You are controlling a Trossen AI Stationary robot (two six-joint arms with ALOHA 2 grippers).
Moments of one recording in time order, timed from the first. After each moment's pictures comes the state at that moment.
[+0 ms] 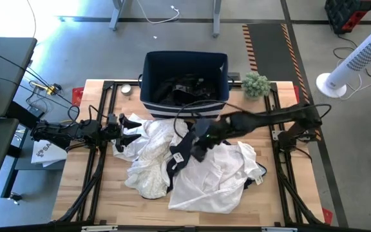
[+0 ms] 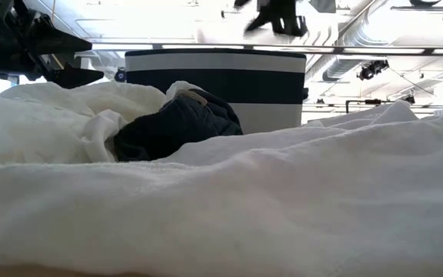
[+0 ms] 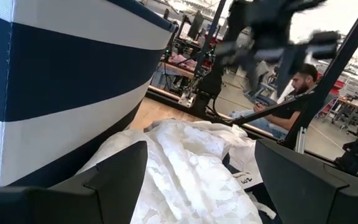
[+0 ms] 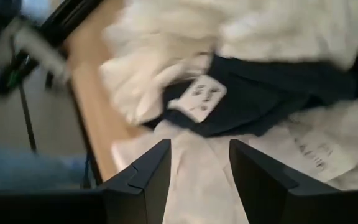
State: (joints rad) left arm -0.13 0.01 0.03 0.00 -0.29 -0.34; right arm 0.13 1.70 1.53 -0.74 -0.07 0.77
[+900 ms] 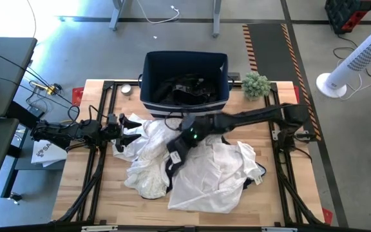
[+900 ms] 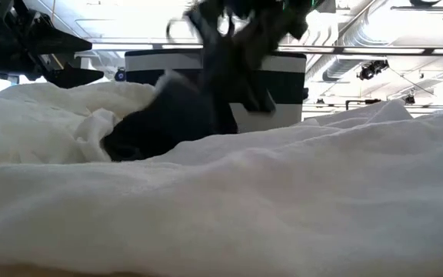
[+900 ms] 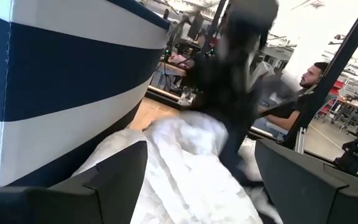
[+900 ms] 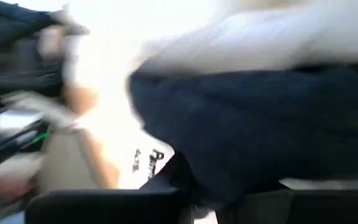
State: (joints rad) left arm -0.13 0.01 0.03 0.00 -0.29 -0.34; right arm -0.01 1.88 1.40 -0.32 -0.28 0.93
